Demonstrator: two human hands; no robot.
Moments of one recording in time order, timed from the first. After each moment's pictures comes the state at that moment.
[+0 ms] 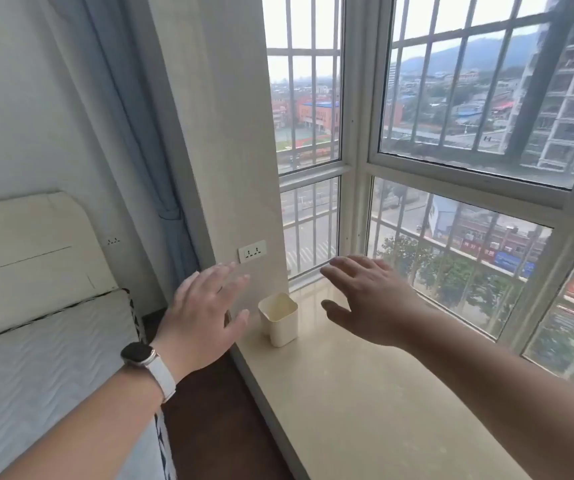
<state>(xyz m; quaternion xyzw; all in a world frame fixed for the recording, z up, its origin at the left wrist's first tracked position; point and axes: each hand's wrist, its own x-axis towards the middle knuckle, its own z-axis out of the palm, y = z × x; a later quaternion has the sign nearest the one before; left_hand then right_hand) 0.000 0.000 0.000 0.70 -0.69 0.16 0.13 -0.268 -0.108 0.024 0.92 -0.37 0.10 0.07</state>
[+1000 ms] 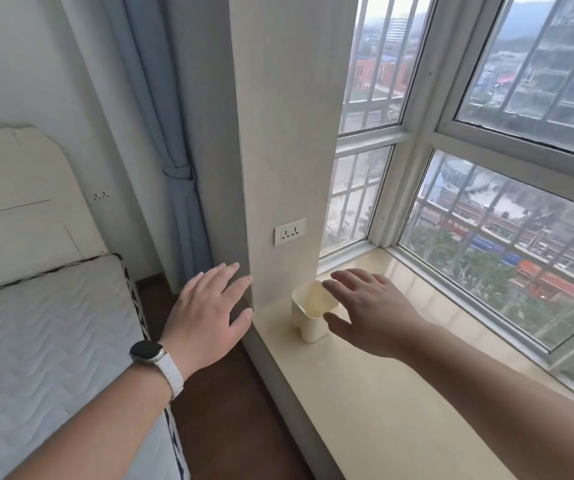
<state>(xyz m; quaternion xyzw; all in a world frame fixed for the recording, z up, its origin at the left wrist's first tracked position) 0.218 -0.098 -0.091 0.71 -0.69 0.08 0.13 -0.047 -0.202 -0.060 0.93 -0.37 0.02 0.03</state>
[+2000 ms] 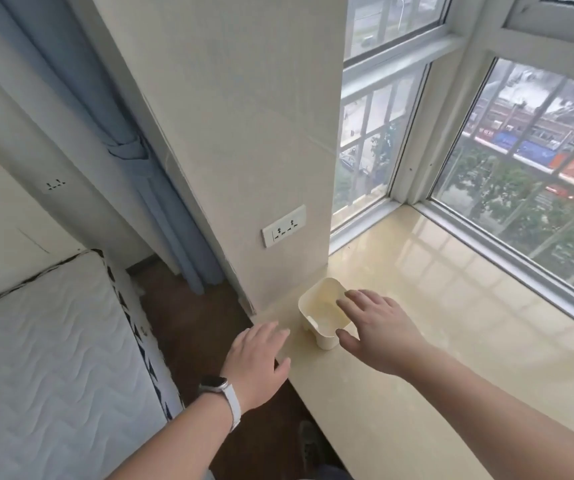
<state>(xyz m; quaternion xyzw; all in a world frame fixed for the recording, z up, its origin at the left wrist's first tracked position) 0.214 -0.287 -0.245 0.71 -0.69 -0.17 -0.02 -0.017 -0.390 -0.214 0.89 -0.43 -0.03 -0.12</state>
